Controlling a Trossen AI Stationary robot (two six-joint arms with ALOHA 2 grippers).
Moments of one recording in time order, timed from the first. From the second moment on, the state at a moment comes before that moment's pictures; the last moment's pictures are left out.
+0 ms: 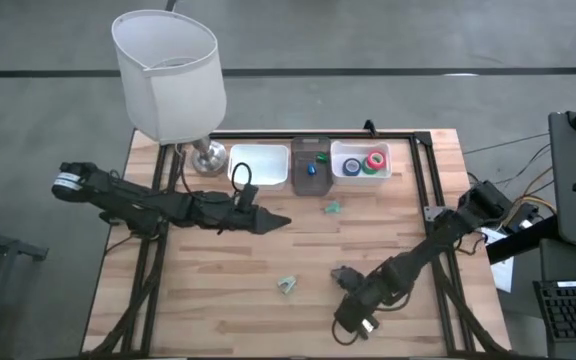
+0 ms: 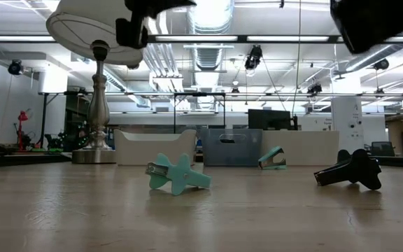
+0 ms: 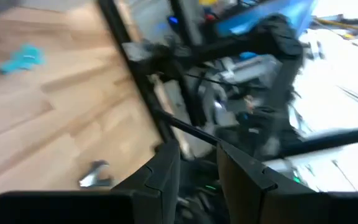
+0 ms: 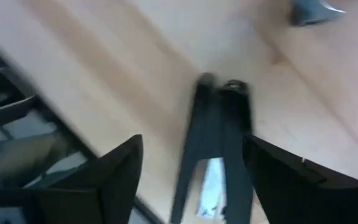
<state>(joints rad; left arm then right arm) -0.18 1.26 0.86 0.26 -0.21 -1.22 0.64 1.73 1.12 -0.57 -0.05 1.51</state>
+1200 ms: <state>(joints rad) -0.18 1.08 0.86 0.29 -0.04 -1.13 0.63 1.86 1.13 -0.60 -0.13 1.53</state>
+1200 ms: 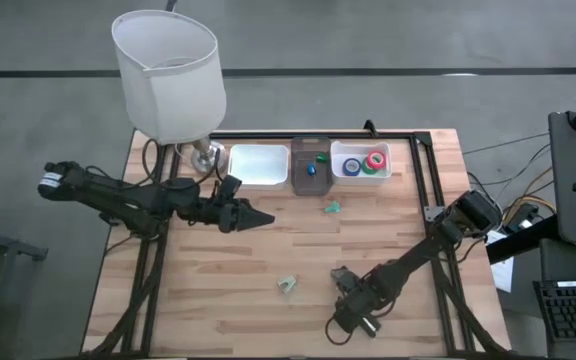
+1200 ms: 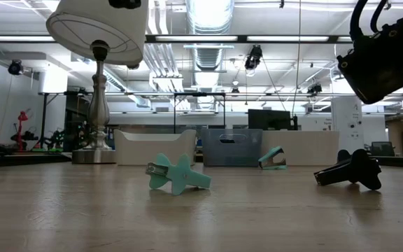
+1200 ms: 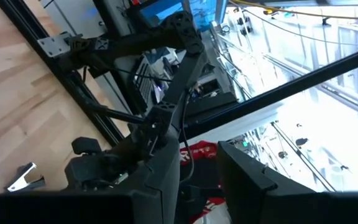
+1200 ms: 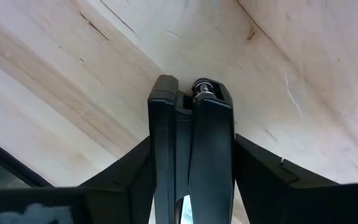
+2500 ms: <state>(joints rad) -0.18 0.93 0.86 0.26 -0.02 -0.93 -0.37 1.77 1.56 -0.75 0.16 0.79</state>
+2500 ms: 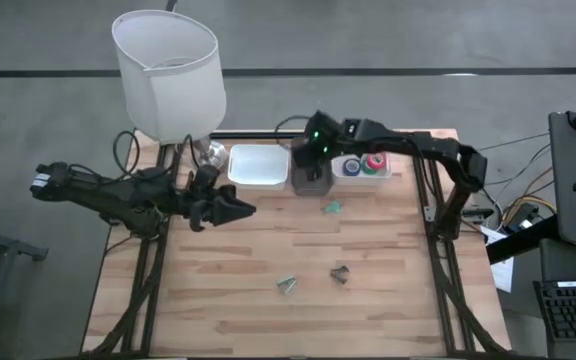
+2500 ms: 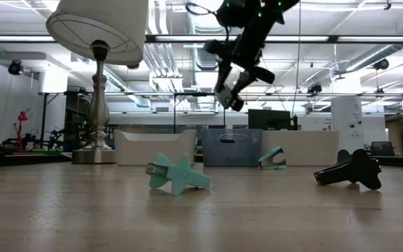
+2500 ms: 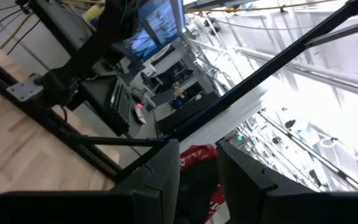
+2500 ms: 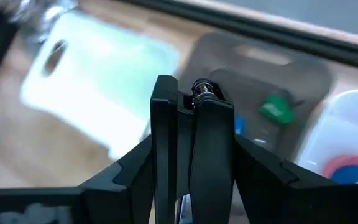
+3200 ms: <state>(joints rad) -0.18 0.93 0.86 0.24 -0.02 -0.95 -0.45 1.98 1.55 -0.73 0.09 0.75</state>
